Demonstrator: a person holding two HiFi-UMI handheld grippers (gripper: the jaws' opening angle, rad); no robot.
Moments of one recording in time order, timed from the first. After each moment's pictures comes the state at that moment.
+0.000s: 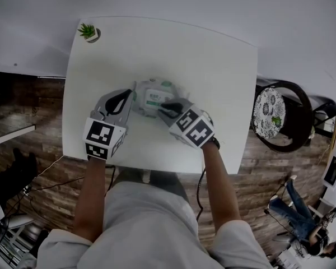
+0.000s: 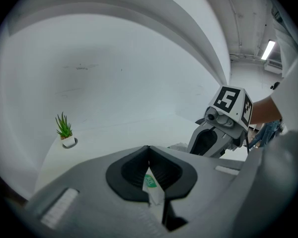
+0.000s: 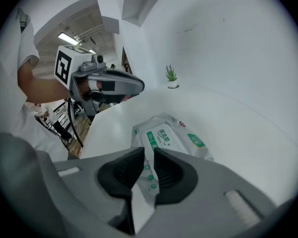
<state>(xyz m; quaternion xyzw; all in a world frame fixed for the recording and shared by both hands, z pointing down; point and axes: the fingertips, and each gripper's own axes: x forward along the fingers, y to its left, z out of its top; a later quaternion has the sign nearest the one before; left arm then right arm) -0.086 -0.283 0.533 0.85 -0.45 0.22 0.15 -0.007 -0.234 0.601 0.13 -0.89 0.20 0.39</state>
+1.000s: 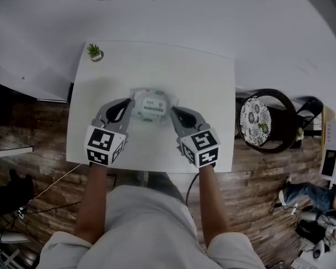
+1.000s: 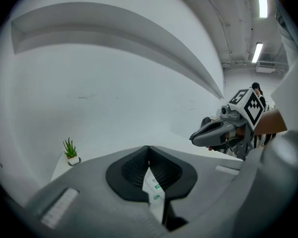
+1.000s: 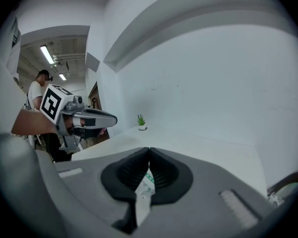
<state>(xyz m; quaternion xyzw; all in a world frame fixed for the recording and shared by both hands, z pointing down) -0.081 -0.236 0.442 0.87 -0.46 0.16 0.10 0.045 -0.221 0.470 0.40 -0.88 0.15 0.20</state>
